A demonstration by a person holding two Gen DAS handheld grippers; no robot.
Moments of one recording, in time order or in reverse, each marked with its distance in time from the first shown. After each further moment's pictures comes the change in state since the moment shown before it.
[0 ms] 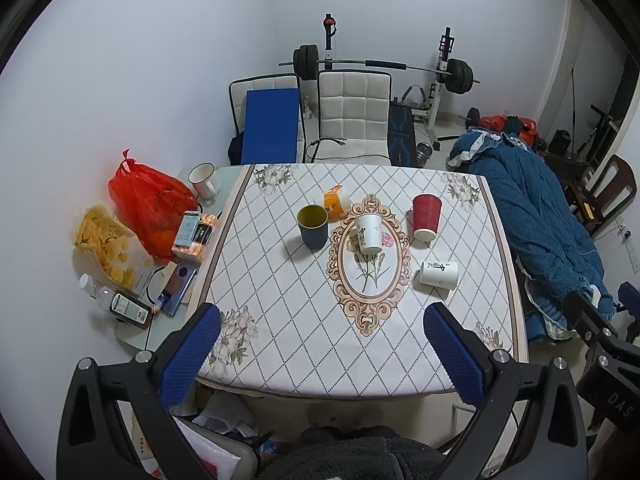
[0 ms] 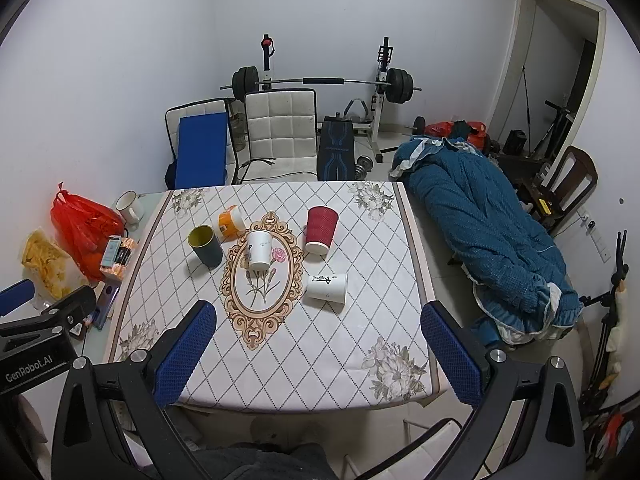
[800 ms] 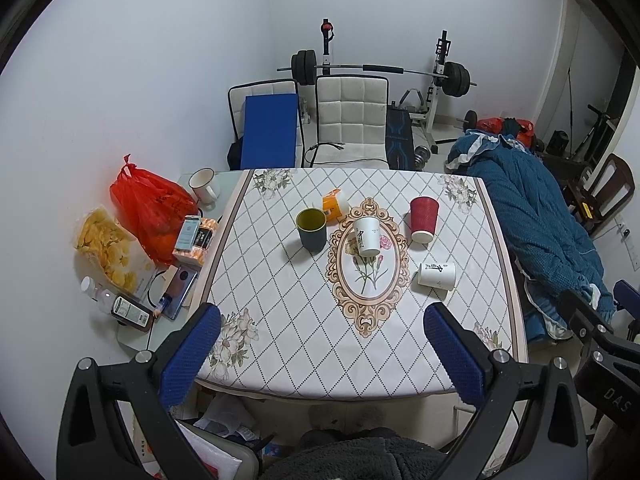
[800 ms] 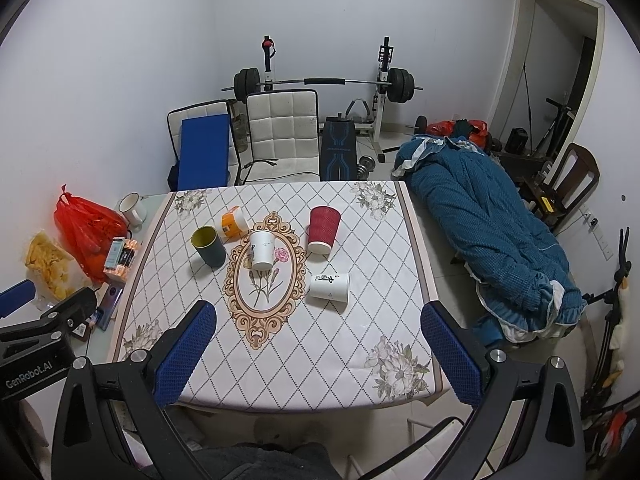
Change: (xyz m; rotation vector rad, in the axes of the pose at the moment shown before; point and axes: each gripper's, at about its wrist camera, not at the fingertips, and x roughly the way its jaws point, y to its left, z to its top) left arm -0.004 -0.002 0.006 0.006 -0.010 0.003; right arm -0.003 0.003 0.005 -0.002 0.001 0.008
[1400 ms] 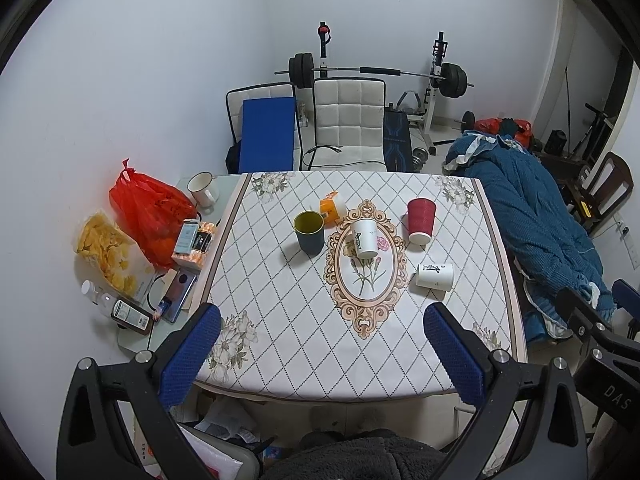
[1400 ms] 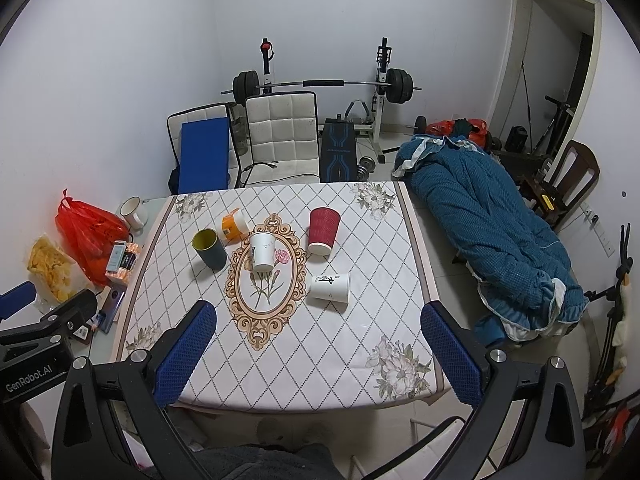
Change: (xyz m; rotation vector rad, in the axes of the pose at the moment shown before) left arm -0.006 -0.002 0.009 0.005 -0.006 -0.002; right arm -0.003 0.004 0.003 0.008 -0.005 0.007
